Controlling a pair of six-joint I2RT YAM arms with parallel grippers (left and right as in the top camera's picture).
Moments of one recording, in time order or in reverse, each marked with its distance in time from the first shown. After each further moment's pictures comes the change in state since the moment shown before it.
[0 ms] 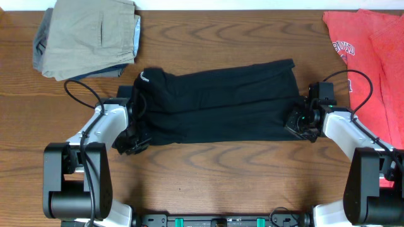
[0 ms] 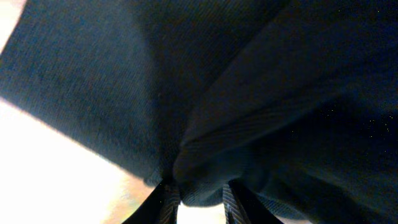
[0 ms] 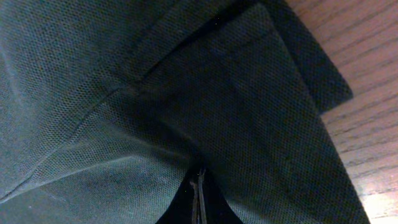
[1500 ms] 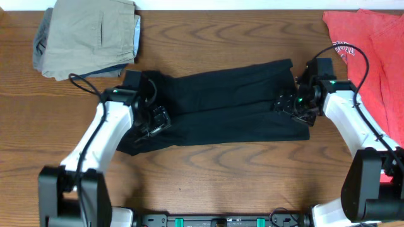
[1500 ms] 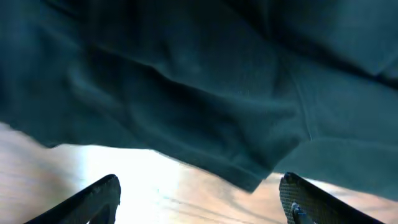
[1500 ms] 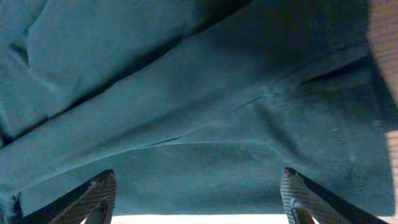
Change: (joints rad) left arm -0.113 -0.107 0.138 -0.048 0.262 -0.105; right arm 0.064 0.023 0.288 -0.274 -0.082 -0.148
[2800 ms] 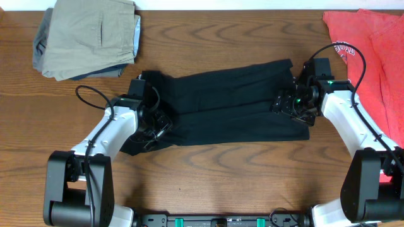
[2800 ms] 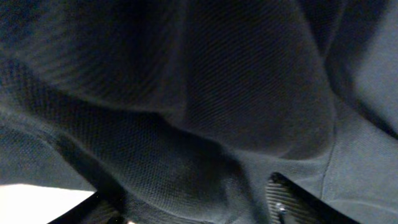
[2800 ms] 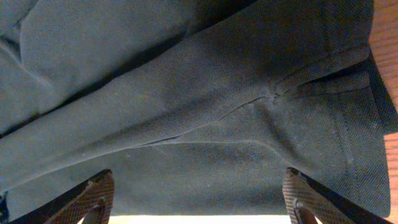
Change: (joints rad) left arm 0.000 0.047 -0.132 0.222 0.045 -0.216; right arm 0.011 0.000 0.000 -0.001 0.024 -0.019
